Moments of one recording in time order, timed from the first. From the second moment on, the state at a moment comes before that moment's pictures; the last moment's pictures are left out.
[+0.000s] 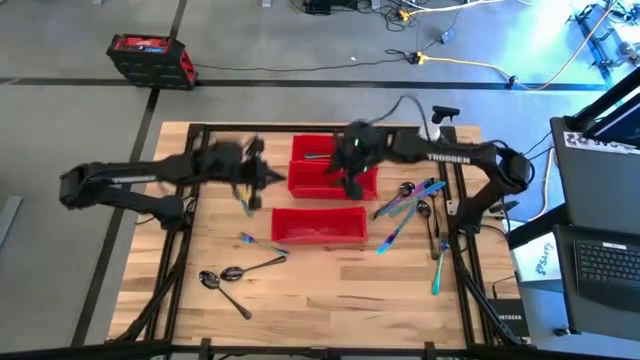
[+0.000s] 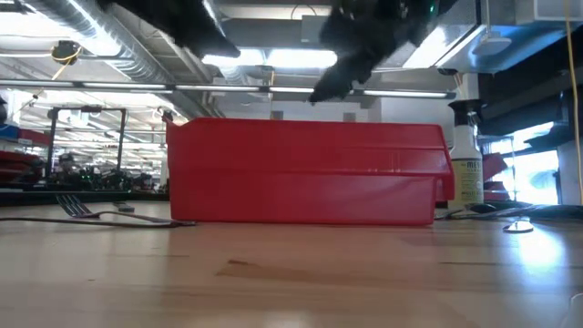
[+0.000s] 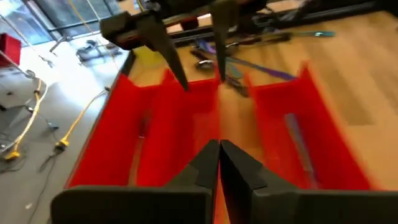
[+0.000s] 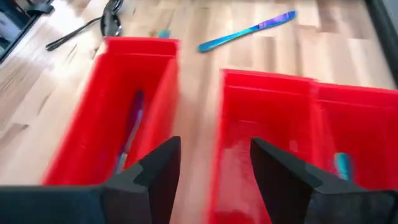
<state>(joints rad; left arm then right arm) 0.18 1.01 0.80 -0.22 -0.01 0.27 -0.29 1.60 1.23 -0.39 -0.39 -0.27</state>
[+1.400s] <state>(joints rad) -1.01 1.20 0.59 -0.28 -0.45 -1.27 0.27 1.89 1.43 0.06 -0.12 -0.34</state>
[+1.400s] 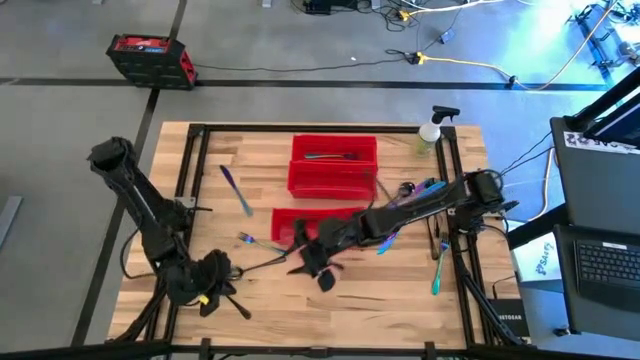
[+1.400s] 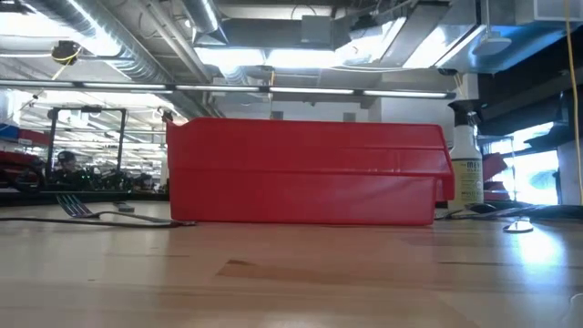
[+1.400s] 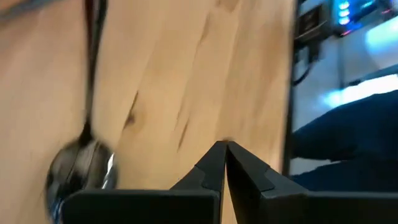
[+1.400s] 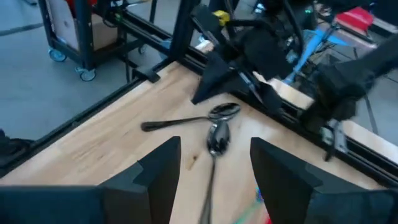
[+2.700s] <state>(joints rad) -1.24 1.31 0.60 -0.48 -0.51 -1.44 0.28 2.61 2.15 -0.25 0.10 -0.19</state>
